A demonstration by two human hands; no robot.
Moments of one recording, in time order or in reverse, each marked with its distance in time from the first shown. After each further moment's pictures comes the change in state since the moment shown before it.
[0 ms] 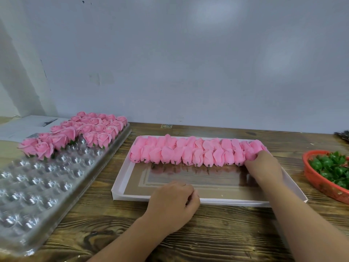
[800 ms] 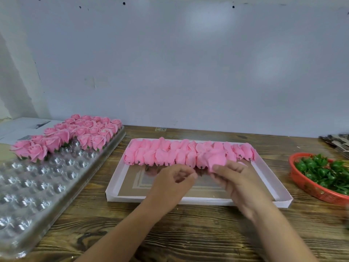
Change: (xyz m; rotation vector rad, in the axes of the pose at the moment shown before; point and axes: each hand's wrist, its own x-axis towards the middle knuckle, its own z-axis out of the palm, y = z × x) left_hand 0.024 0.013 -0.027 -0.894 -0.005 -0.350; right_hand -0.104 -0.029 -0.024 1.406 -0.539 -0.170
